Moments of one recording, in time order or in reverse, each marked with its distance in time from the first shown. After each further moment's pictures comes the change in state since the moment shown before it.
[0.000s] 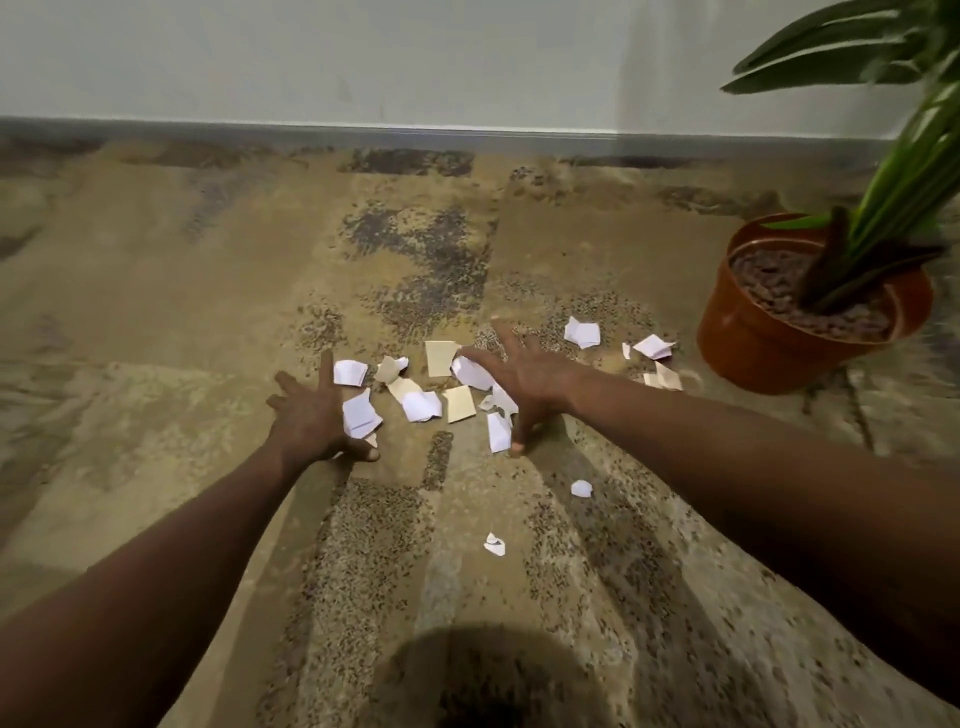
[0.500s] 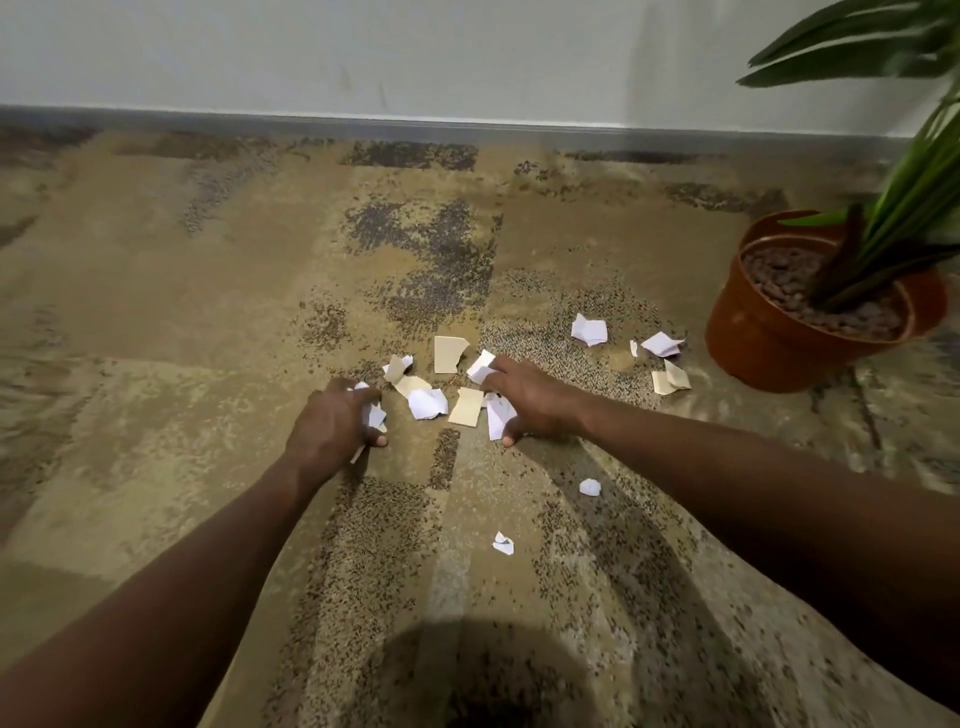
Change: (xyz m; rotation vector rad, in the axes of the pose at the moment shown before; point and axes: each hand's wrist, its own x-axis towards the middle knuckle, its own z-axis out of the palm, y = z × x) left_hand -0.004 0.004 0.012 -0.248 0.106 0.166; right_hand 0.006 -0.006 0.034 0.235 0.155 -0.113
